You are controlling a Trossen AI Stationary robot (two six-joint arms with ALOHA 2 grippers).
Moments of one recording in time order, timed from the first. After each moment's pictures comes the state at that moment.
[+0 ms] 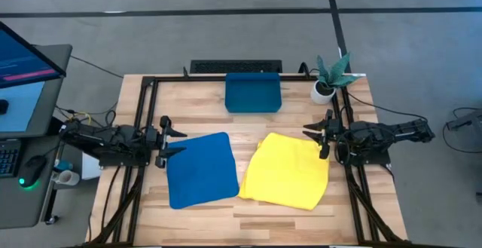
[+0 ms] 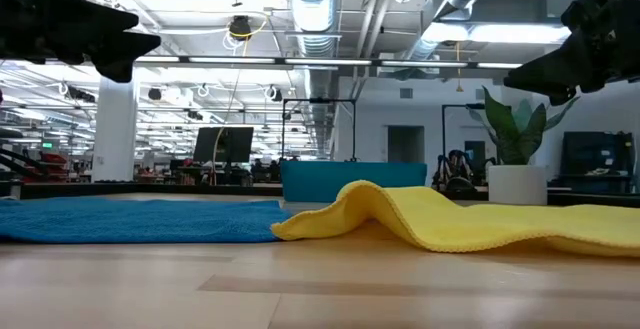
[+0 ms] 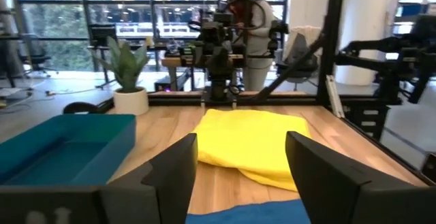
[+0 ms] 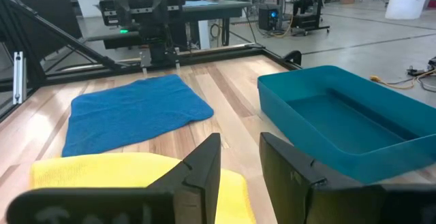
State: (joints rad) left arm -0.22 0.01 0.01 0.06 -0.23 0.00; right arm 0.18 0.01 0.09 -0.23 0.39 0.08
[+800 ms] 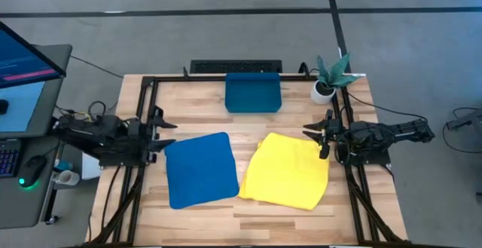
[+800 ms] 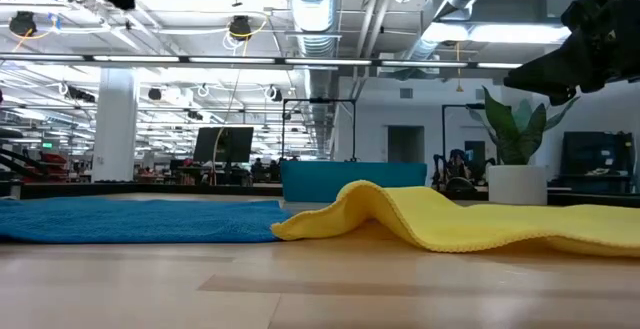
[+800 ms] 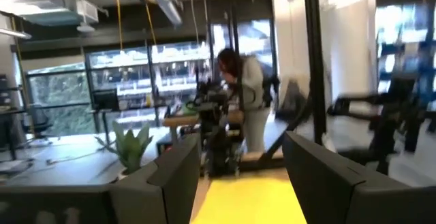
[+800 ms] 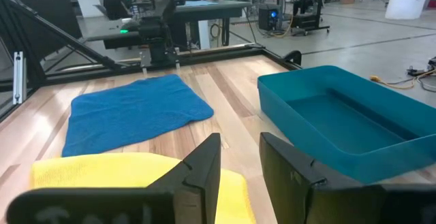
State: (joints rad) left arm -0.22 0.17 0.26 0.17 -0.18 0.15; right arm 0.18 0.01 0.09 -0.23 0.39 0.08
